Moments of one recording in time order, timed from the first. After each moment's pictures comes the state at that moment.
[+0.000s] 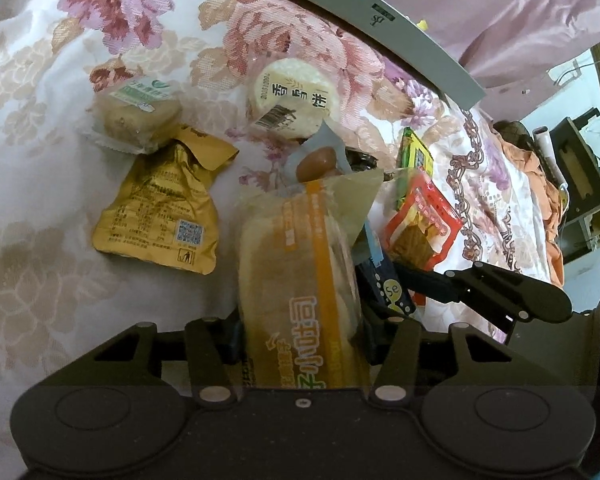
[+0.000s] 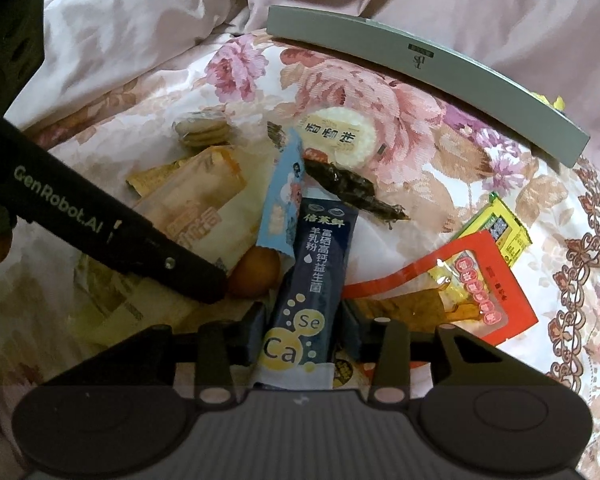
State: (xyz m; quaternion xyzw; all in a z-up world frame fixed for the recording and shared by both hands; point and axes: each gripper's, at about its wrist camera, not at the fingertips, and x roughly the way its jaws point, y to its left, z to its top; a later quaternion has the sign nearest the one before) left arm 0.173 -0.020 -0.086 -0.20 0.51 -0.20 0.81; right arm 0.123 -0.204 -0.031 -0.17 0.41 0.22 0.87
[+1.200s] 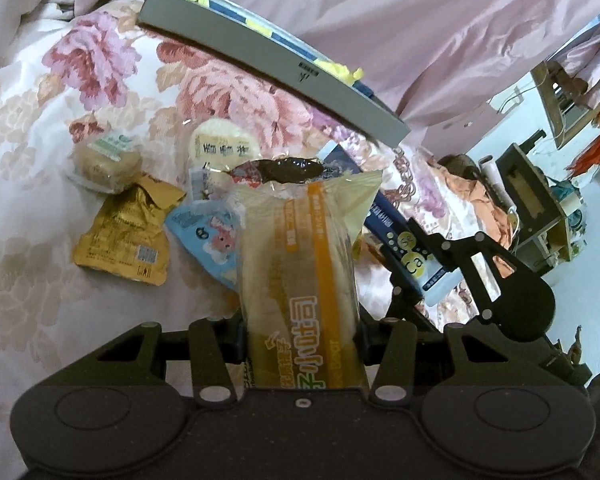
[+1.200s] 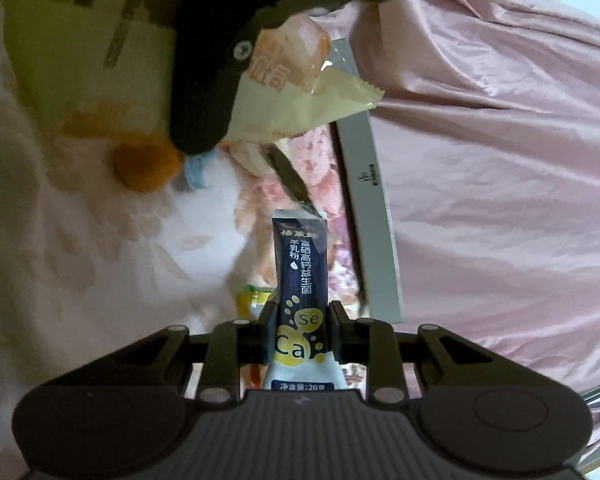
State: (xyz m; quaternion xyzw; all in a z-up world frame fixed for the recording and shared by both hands) left arm 0.132 -0.020 -0.051 -0.22 0.42 -0.25 0.84; right arm 0.084 -0.171 -0.076 -0.64 0.16 0.03 0.75
